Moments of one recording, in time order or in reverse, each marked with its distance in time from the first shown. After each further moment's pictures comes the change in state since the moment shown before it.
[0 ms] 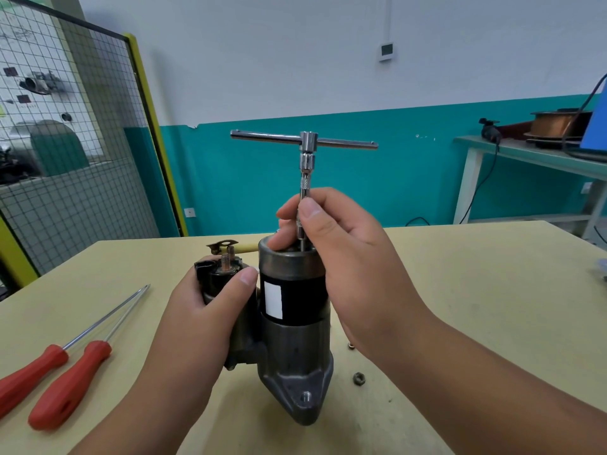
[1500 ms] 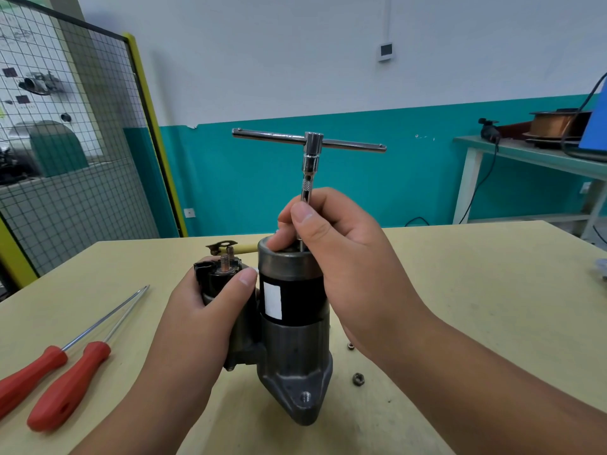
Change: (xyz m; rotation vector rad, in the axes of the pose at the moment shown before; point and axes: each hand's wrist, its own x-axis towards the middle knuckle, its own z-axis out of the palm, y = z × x) left_hand 0.000 0.001 0.000 0.060 0.004 -0.016; right_hand 0.002 0.000 -0.001 -0.005 -0.014 -0.016
